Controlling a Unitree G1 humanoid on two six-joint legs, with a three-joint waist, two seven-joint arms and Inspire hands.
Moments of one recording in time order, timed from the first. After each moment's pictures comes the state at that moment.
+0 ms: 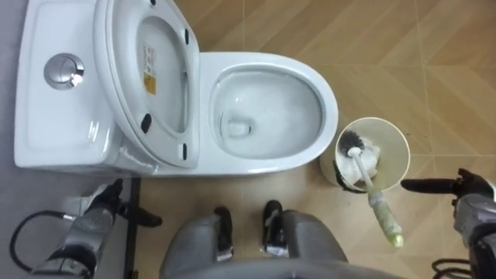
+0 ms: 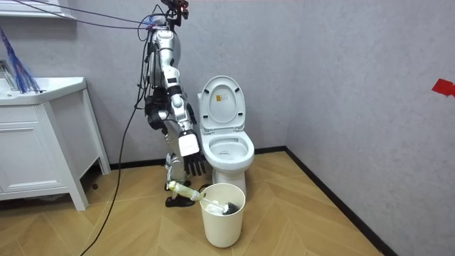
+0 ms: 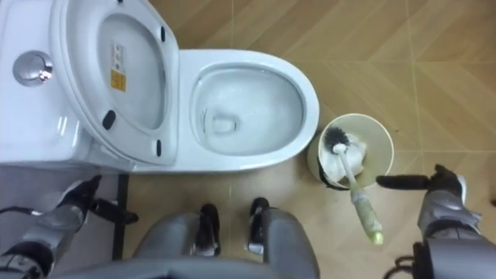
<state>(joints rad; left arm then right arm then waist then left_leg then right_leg) -0.10 0.35 -0.07 1.12 0.15 0.04 0.02 -0.26 -0.50 -0.01 1.36 0.33 0.02 -0.12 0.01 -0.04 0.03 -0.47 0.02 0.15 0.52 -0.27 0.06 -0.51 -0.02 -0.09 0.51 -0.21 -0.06</state>
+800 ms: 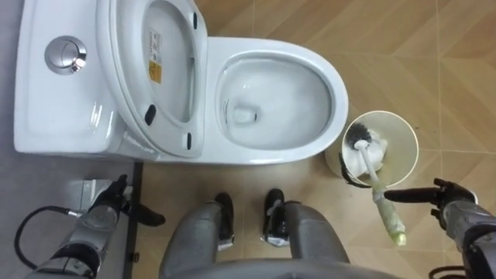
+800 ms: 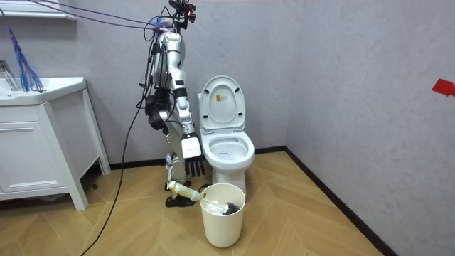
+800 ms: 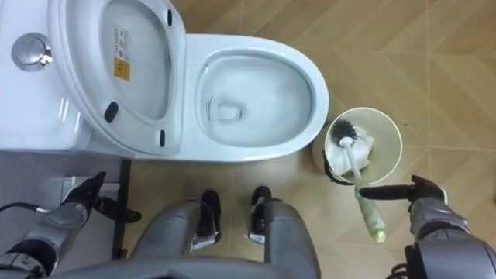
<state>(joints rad) -0.10 0.35 -0.11 1.12 0.13 0.02 0.04 -0.27 -0.50 0.09 1.38 0.37 0.05 -0.04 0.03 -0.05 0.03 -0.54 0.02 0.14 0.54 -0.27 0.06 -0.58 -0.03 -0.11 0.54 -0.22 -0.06</state>
